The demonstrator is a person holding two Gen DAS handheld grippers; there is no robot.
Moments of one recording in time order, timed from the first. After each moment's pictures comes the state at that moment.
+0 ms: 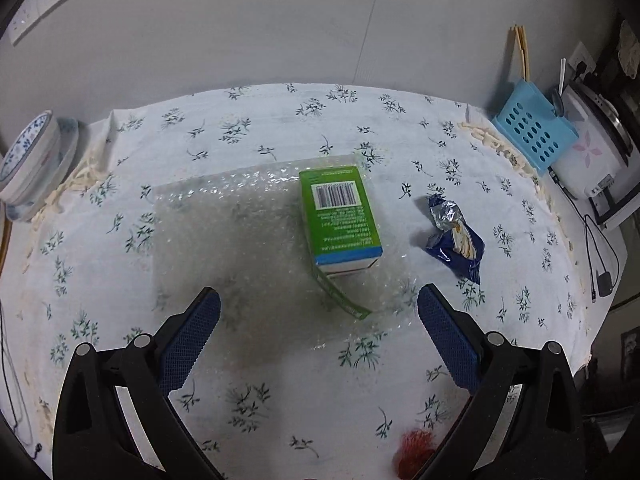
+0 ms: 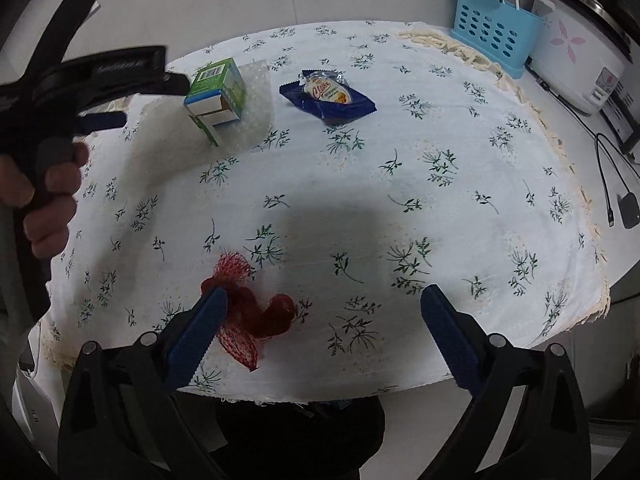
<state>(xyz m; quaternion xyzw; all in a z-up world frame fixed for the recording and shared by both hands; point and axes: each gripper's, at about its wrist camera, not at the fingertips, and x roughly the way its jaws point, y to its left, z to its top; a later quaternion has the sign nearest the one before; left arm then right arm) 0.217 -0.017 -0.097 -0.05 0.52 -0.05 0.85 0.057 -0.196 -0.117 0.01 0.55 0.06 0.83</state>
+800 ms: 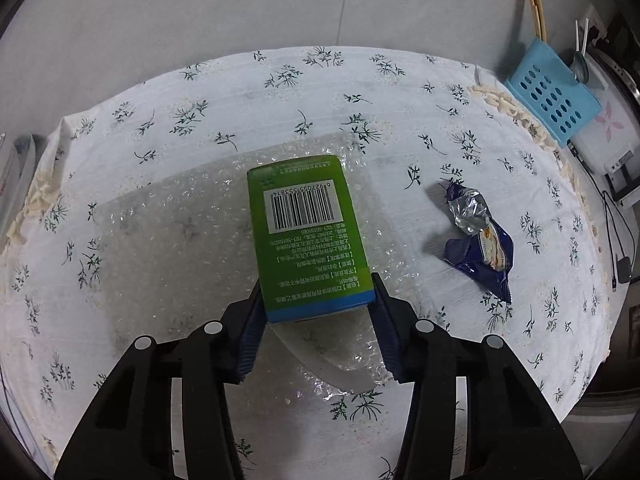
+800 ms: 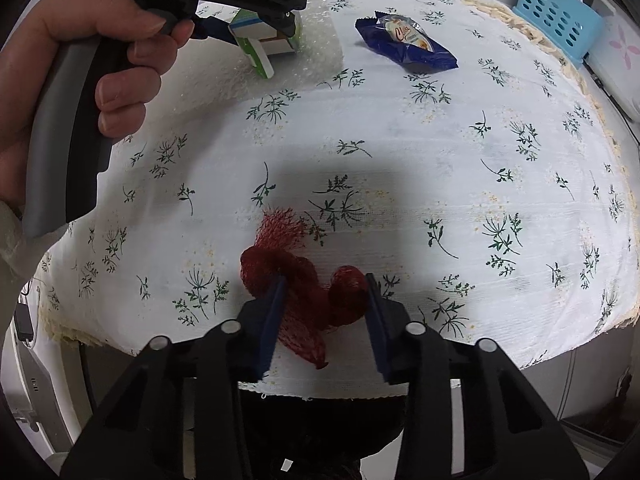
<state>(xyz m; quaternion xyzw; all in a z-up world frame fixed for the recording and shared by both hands) 0.260 -0.039 -0.140 -0.01 0.56 -0.06 0.82 0.059 -0.146 -0.152 -0.02 0.60 0.11 0.79</state>
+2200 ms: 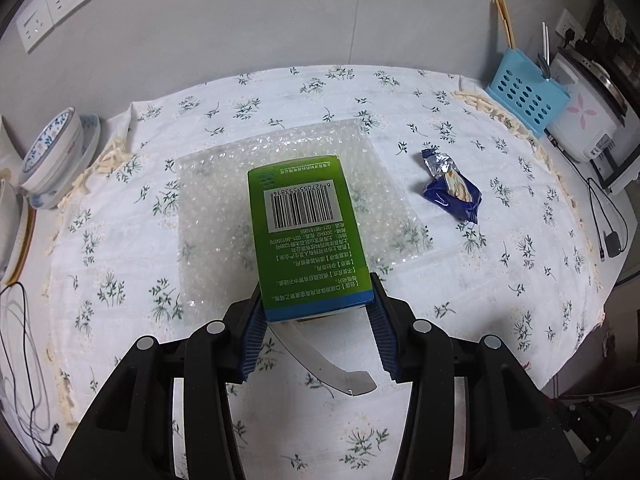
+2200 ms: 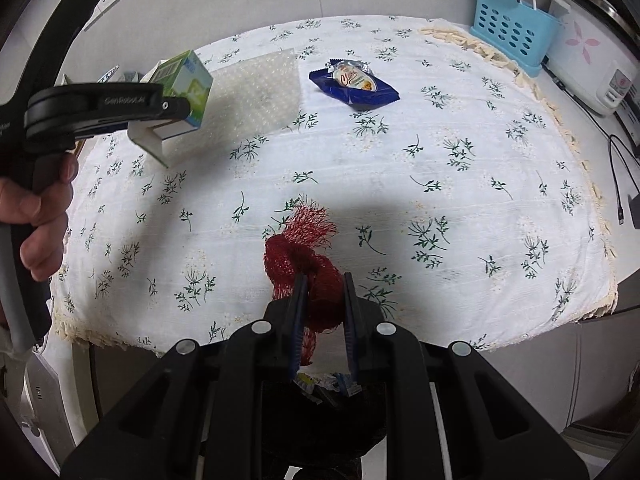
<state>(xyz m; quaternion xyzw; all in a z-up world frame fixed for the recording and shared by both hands) 0.159 -0.014 -0.085 -0.01 0.53 -0.03 0.85 0.034 -0.198 -0.105 0.01 0.55 0.10 0.83</state>
